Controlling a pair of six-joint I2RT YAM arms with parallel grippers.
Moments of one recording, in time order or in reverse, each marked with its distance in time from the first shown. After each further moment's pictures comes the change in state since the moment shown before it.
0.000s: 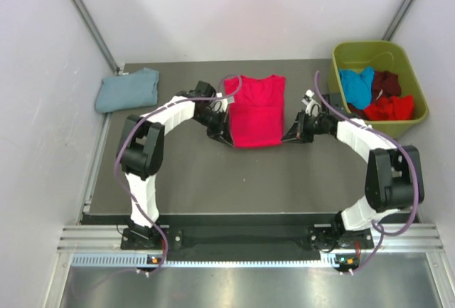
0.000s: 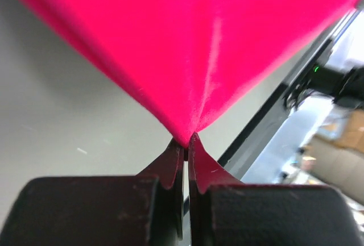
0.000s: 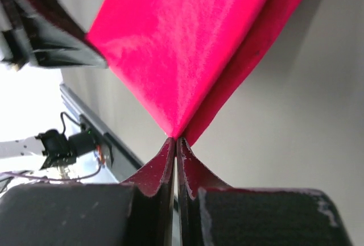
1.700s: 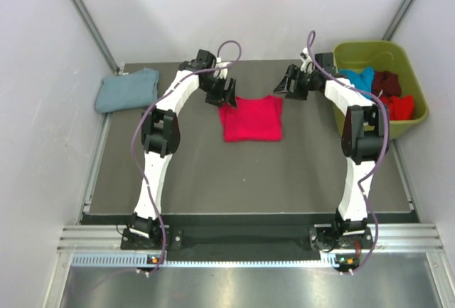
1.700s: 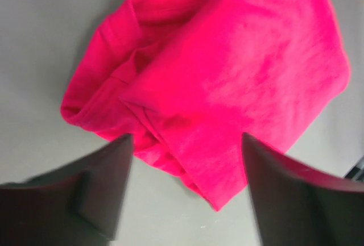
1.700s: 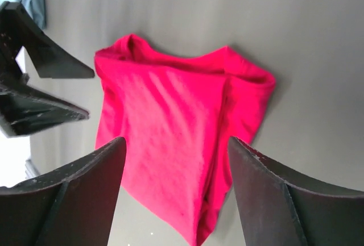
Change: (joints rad) left arm 0.073 0.444 0.839 -0.222 -0.220 0.164; right arm -0.035 0.531 0.697 0.024 0.097 -0.050
